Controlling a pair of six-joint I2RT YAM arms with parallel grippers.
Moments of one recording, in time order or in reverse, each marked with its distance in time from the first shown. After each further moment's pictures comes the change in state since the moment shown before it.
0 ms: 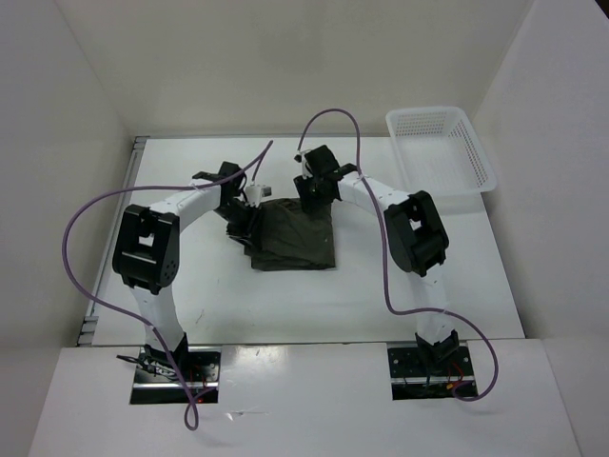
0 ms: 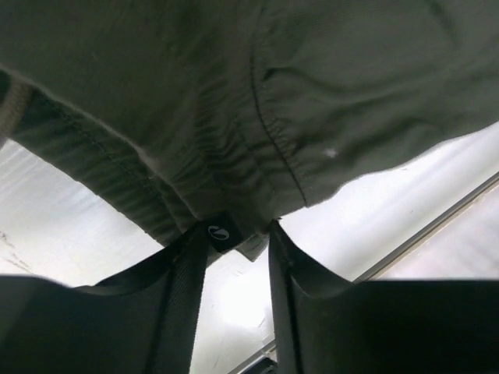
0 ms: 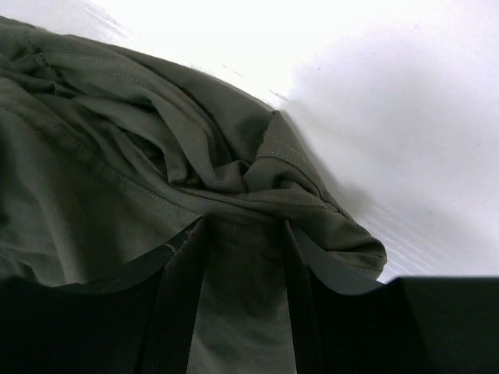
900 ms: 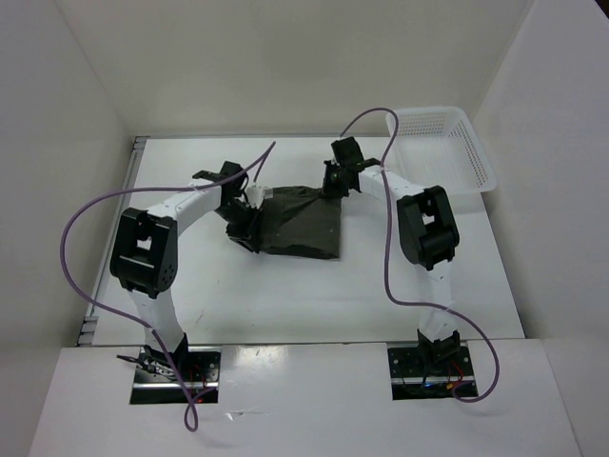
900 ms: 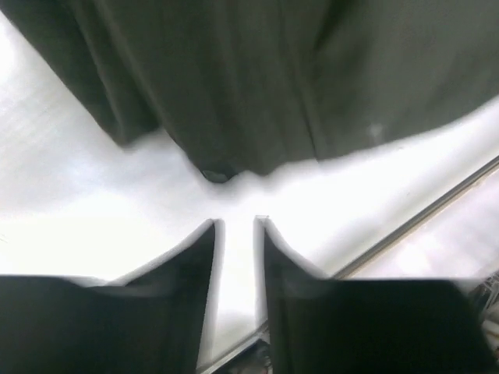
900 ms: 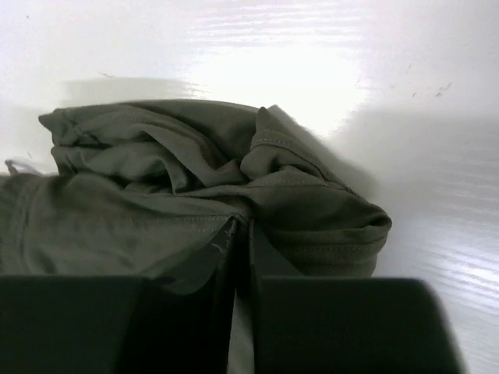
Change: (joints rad) left arm -0.009 -0.030 0.004 -0.053 -0.014 0.009; right arm -0.155 0.006 -0.027 0.088 -0.051 0.396
